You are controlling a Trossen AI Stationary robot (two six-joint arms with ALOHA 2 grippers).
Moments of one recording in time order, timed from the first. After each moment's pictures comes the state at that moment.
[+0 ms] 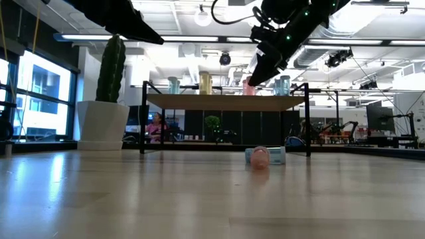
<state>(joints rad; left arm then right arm) 0.06 0.97 0.68 -0.16 -0.28 0.21 -0.36 1.42 1.06 -0.38 0.15 -0.13</state>
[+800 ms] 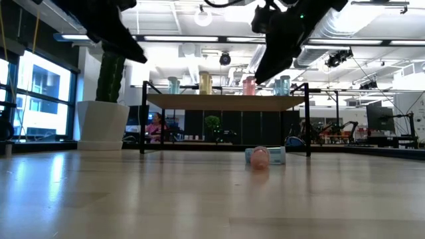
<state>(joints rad) 0.02 0.97 0.68 -0.35 -0.23 -0.12 -0.09 1.42 1.06 -0.51 0.09 0.08</state>
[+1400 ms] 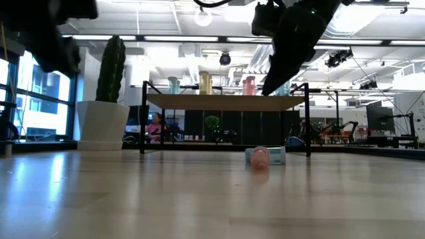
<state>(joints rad) -0.37 1.06 0.68 -0.54 -0.21 -0.81 0.12 1.52 1.06 -0.53 0.16 0.24</state>
